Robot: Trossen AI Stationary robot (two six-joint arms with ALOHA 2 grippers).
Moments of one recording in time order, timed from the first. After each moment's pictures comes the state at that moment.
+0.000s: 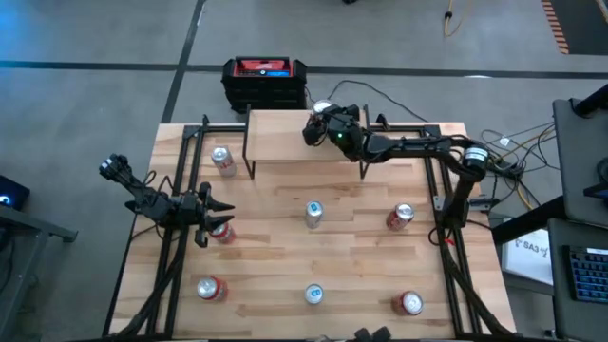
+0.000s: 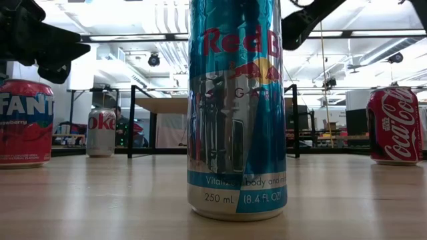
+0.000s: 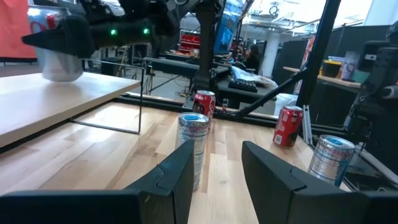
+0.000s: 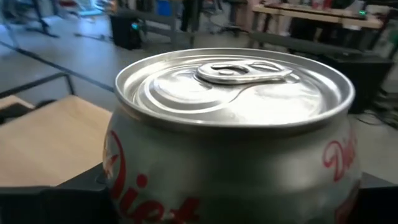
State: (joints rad) left arm -0.66 0.02 0.02 0.07 -0.74 -0.12; right arm -0.39 1.77 1.22 0.30 0.66 0.14
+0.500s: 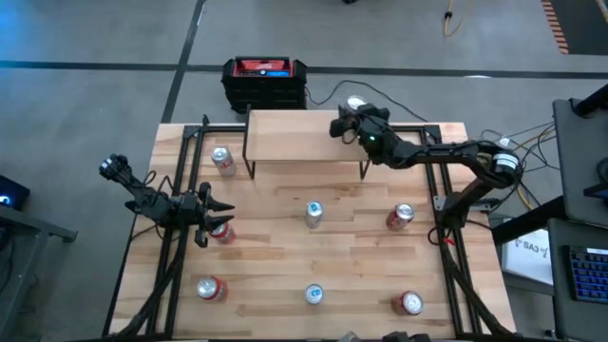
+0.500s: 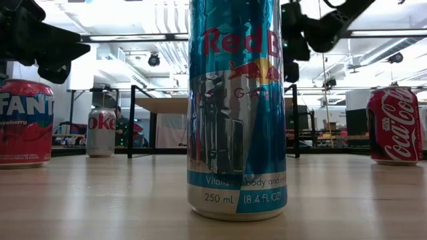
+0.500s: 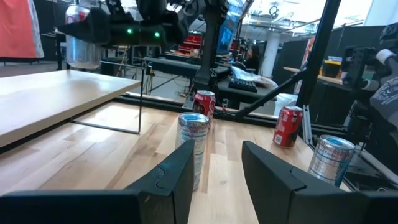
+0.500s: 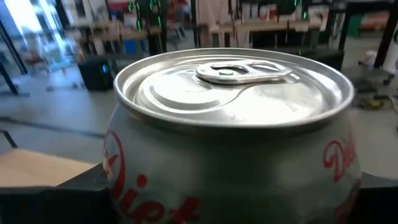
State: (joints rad) left arm -0.66 0.02 0.02 0.07 -0.74 -0.12; right arm -0.46 1.55 0.88 0.60 0.73 0.19
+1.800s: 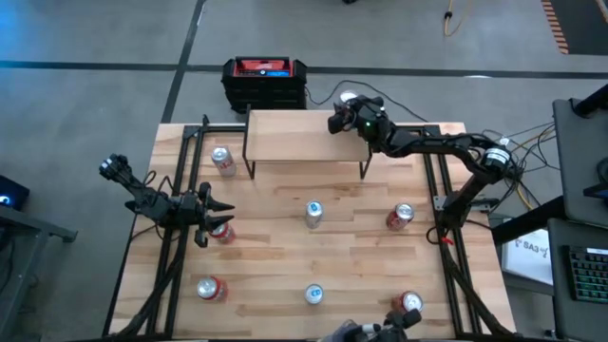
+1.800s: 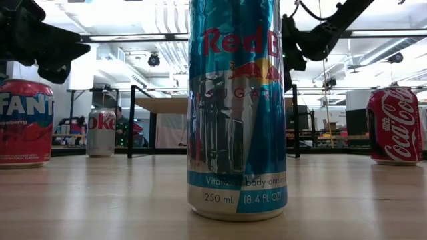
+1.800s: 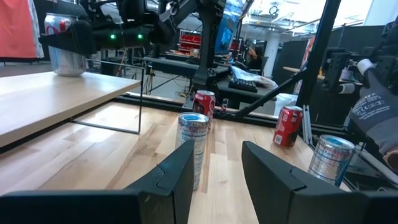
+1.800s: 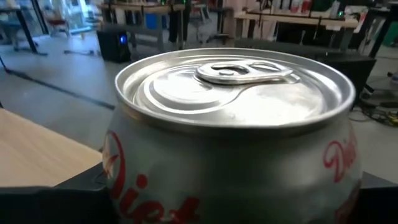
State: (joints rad) left arm -0.66 0.02 0.02 0.07 -0.74 -0.12; right arm -0.58 1.64 0.97 0.49 0.50 0.10
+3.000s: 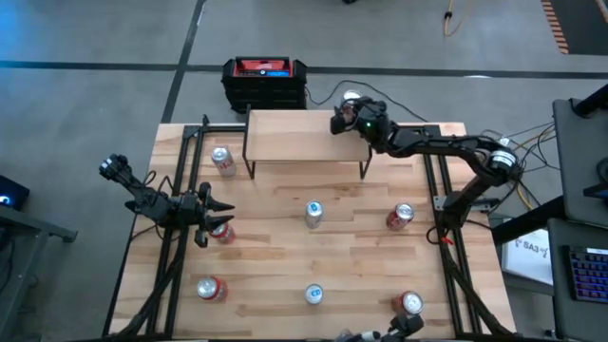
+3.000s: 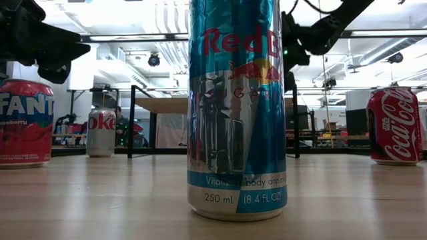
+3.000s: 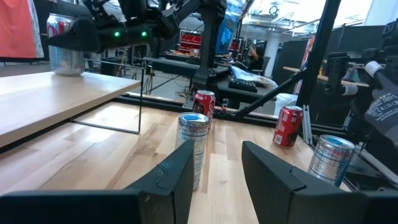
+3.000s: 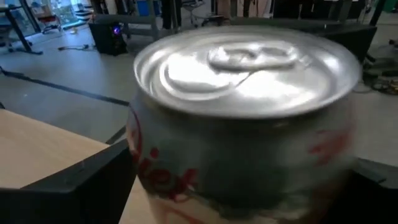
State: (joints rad) left arm -0.66 0.02 0.02 0.07 -0.74 -0.12; right arm -0.57 1.59 0.97 0.36 0.52 0.24
